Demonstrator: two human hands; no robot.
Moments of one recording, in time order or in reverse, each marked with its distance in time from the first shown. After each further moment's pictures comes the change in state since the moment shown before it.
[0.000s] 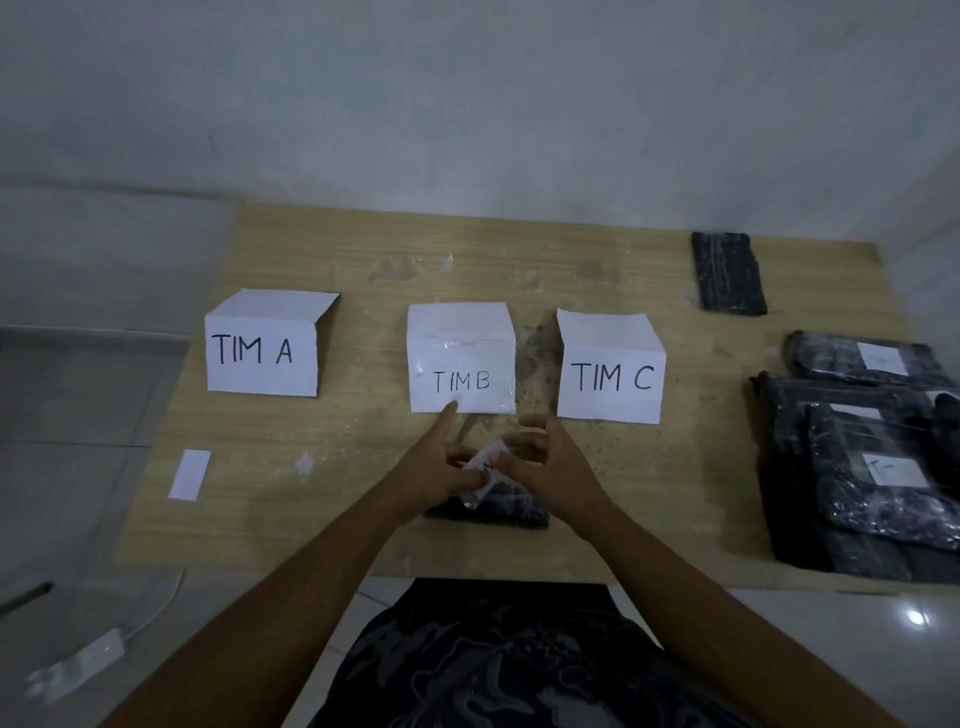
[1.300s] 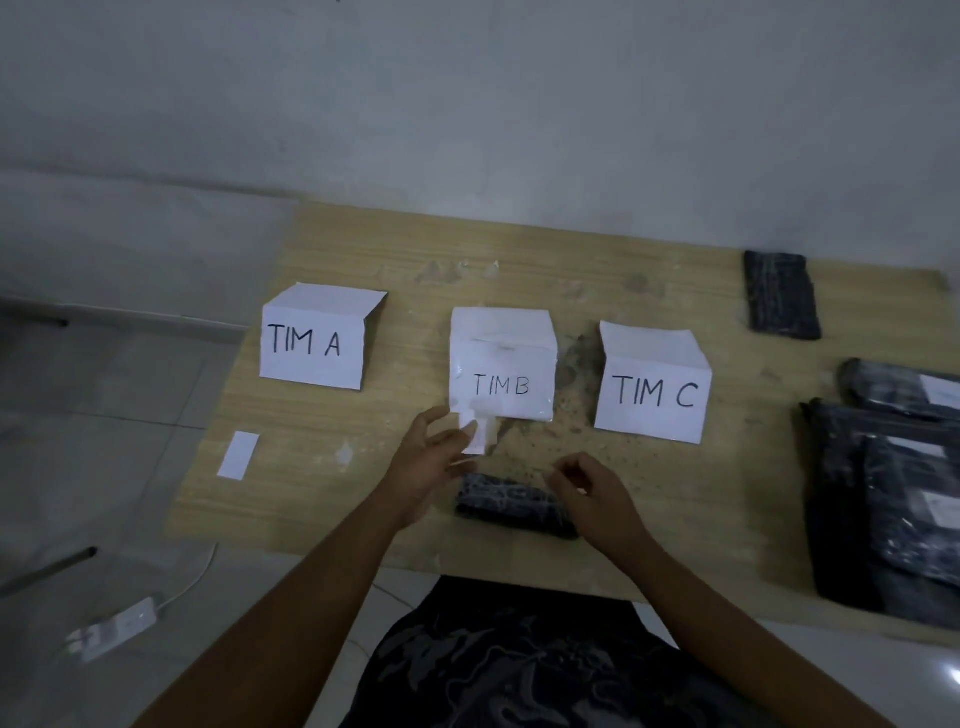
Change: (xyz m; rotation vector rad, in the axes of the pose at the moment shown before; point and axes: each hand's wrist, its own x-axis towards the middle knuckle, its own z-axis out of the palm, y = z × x) left_hand -0.012 -0.008 -0.029 -0.558 0.287 -0.020; right_hand -0.012 0.022 -0.001 -0.217 -0.023 -0.101
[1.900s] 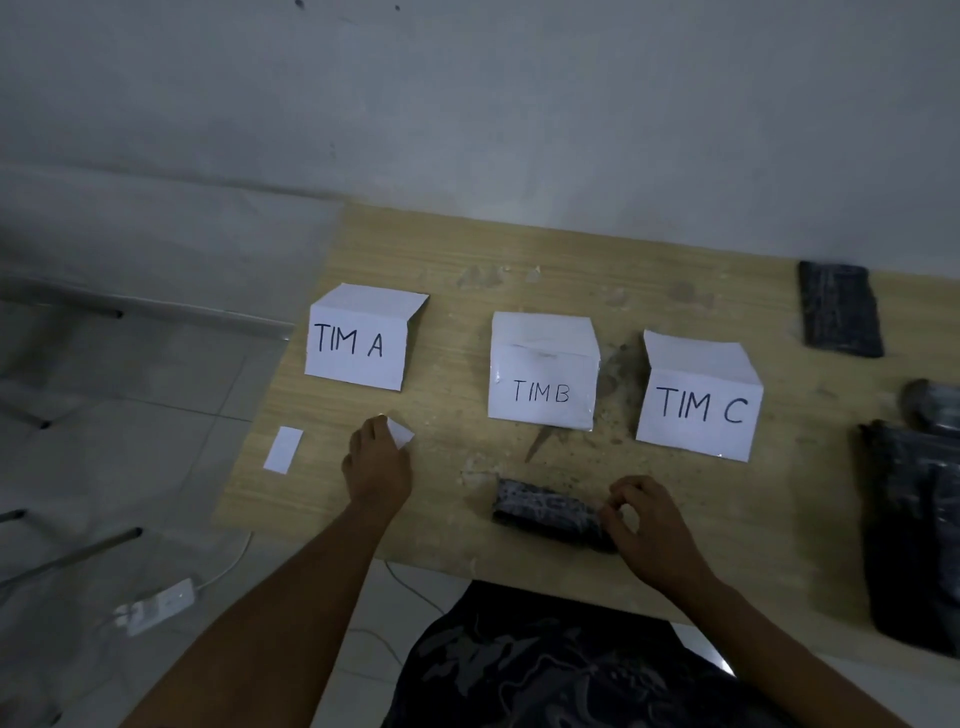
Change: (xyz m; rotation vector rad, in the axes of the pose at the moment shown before) left_hand 0.034 -0.015 -0.107 1.303 0.591 0.206; right_hand 0.000 0.036 -0.004 -0.409 0.079 -0.235
